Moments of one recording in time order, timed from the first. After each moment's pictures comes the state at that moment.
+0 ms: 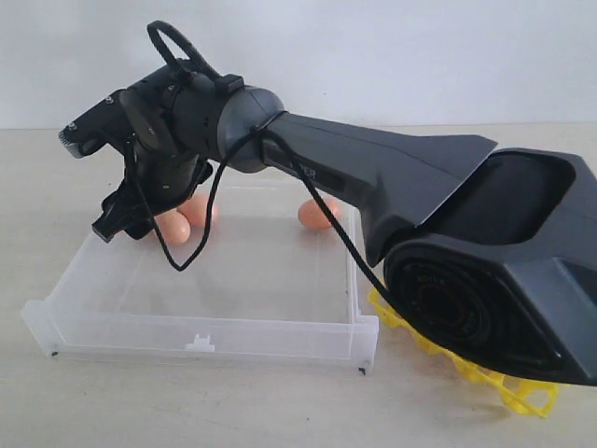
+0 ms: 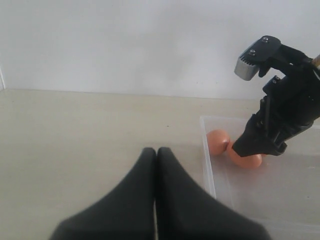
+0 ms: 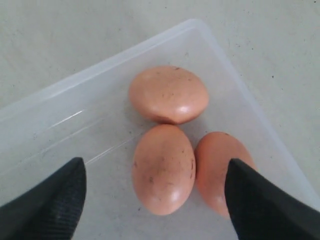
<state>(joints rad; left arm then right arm) 0.07 0.00 0.00 -0.04 0.21 0.02 0.86 2.51 -2.32 -0.12 0.85 -0.07</state>
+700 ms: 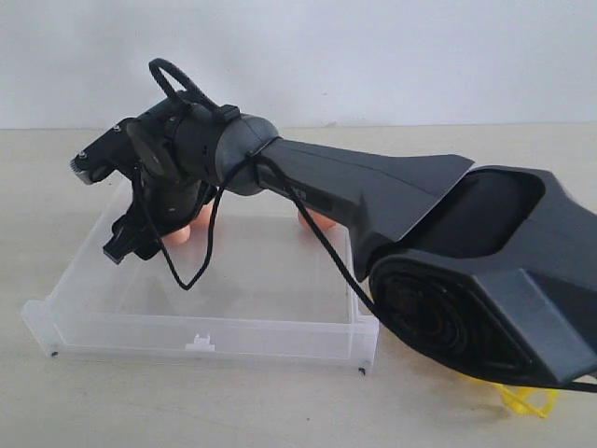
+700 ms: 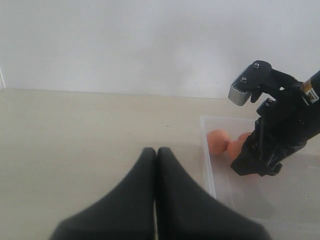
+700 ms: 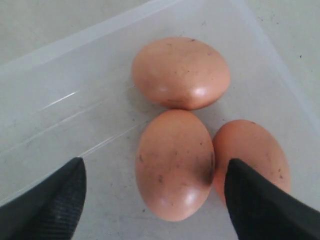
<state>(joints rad) 0.07 0.00 0.00 -0.04 0.21 0.02 0.86 2.57 -2.32 -0.13 0.84 -0.07</state>
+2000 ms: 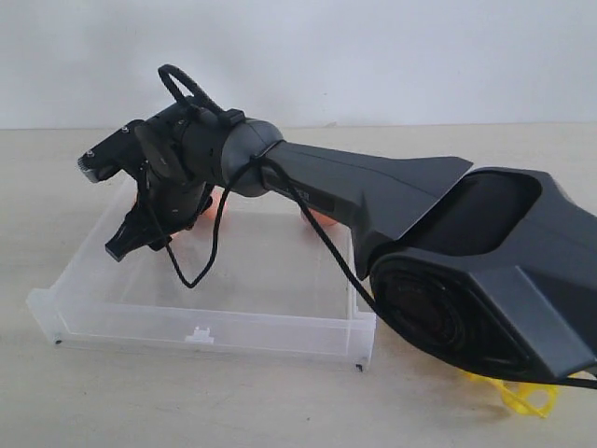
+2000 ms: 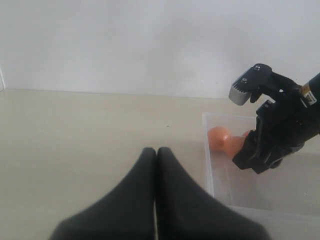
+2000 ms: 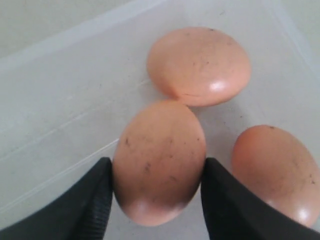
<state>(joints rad) 0.07 0.00 0.00 -0.04 0.21 0.02 0.85 2.58 -2.32 -0.11 0.82 -0.06</state>
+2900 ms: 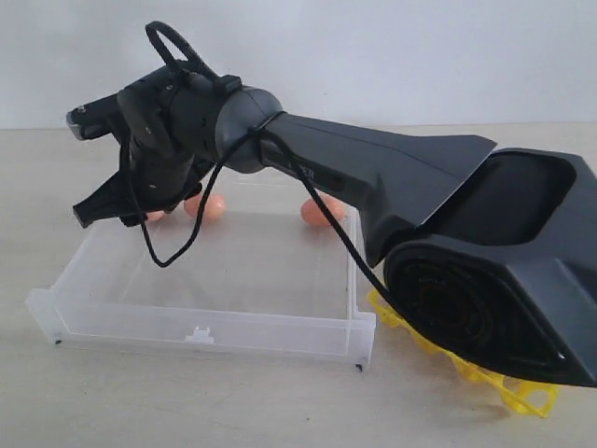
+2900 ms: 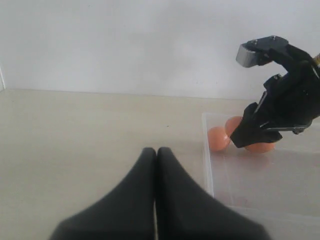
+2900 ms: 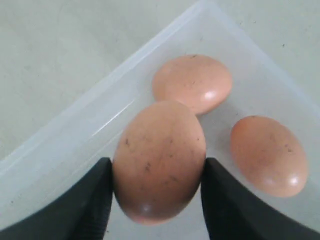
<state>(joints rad) 0.07 0.00 0.00 -0.04 0.21 0.02 0.86 2.51 -2.32 -0.10 0.85 0.18</state>
